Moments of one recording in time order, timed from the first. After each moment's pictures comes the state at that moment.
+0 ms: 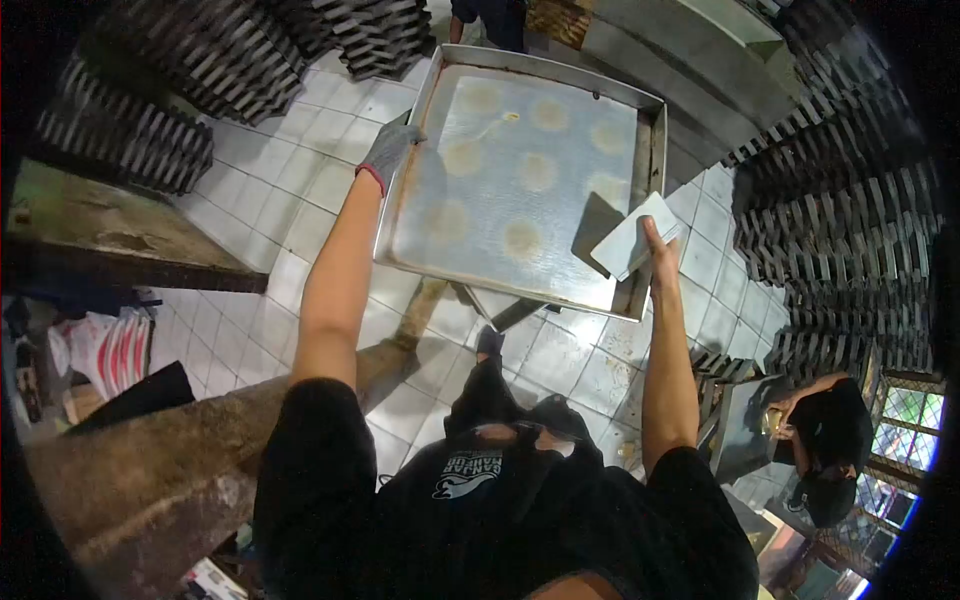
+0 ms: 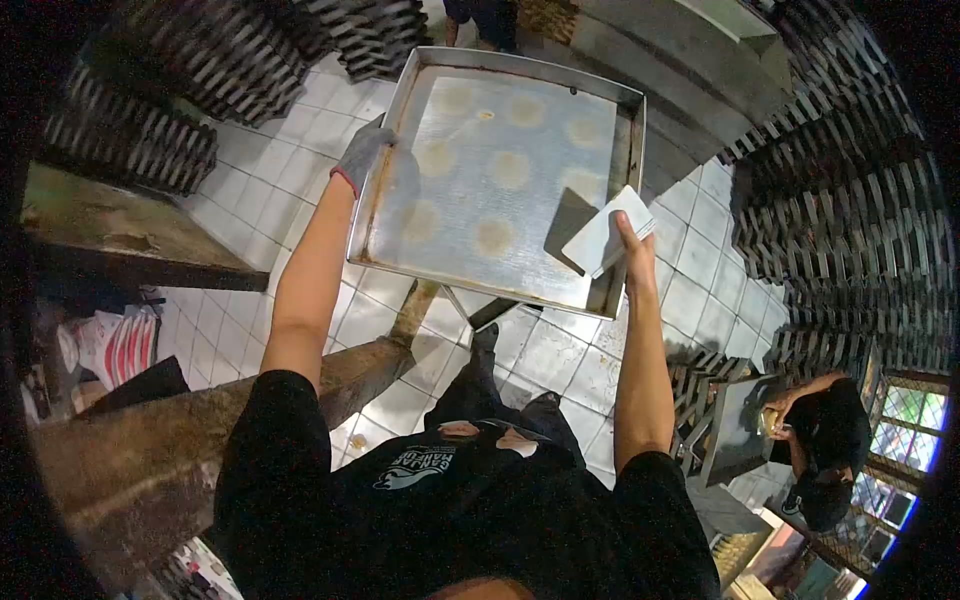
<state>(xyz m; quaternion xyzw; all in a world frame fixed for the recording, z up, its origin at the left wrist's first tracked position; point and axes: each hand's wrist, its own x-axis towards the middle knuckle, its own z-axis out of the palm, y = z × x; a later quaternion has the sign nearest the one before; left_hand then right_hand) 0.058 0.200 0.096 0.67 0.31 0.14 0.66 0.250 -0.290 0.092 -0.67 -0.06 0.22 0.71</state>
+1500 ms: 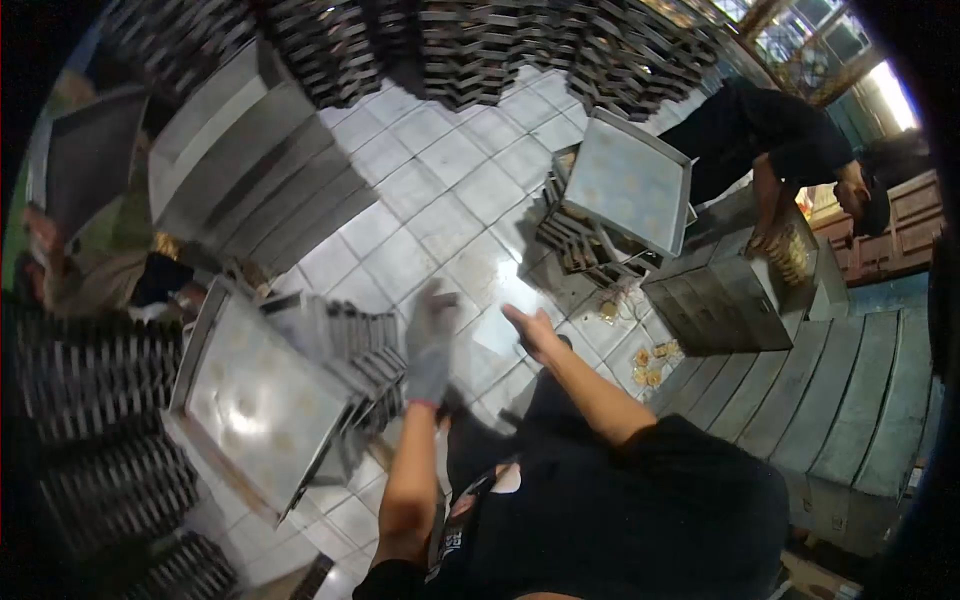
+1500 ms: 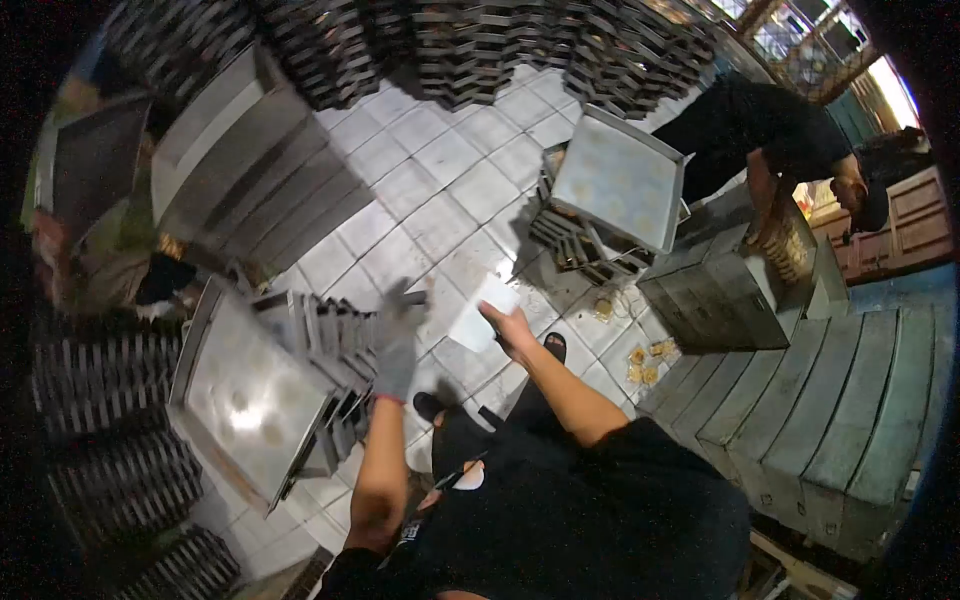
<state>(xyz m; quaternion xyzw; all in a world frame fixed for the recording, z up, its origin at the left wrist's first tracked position) 0.163 -0.478 0.080 0.70 -0.03 -0.12 0.70 0.110 -0.682 0.014 -0.47 0.37 0.09 0.80</state>
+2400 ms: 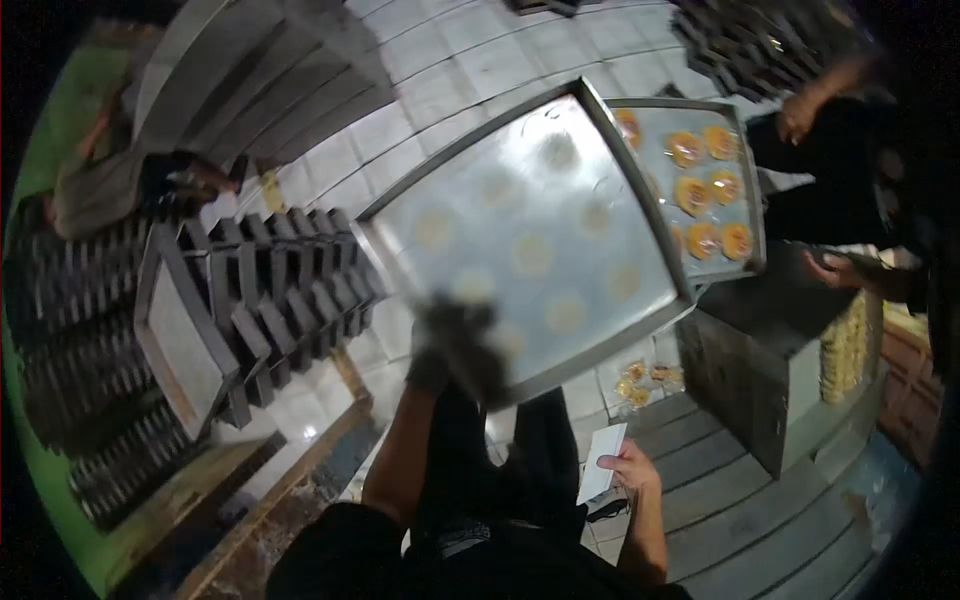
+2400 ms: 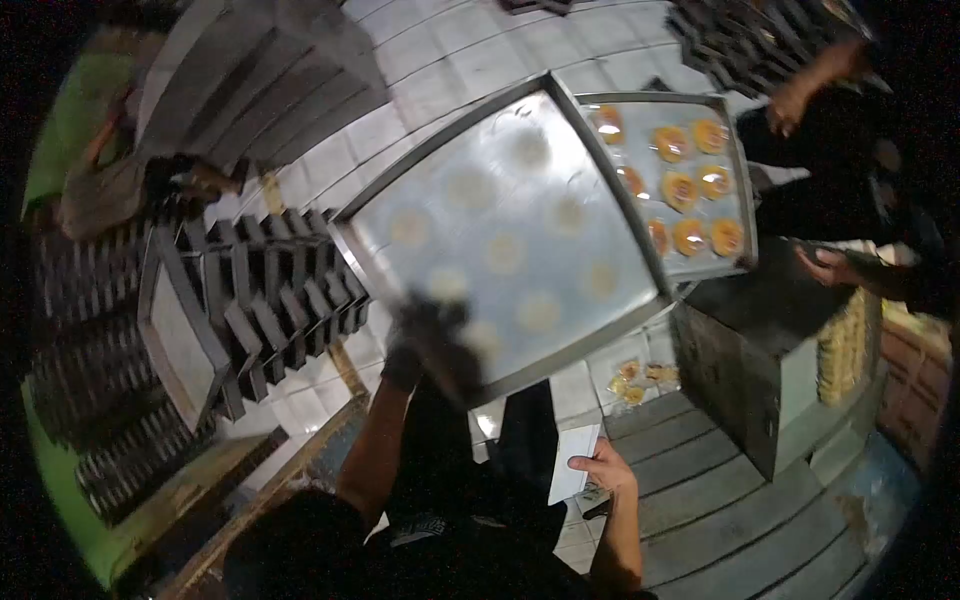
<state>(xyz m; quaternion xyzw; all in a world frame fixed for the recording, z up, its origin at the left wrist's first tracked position) 0.110 -0.691 -0.223 0.50 0.17 -0.21 0.82 -0.100 -1.116 -0.097 -0.34 0.33 0.42 0.78</state>
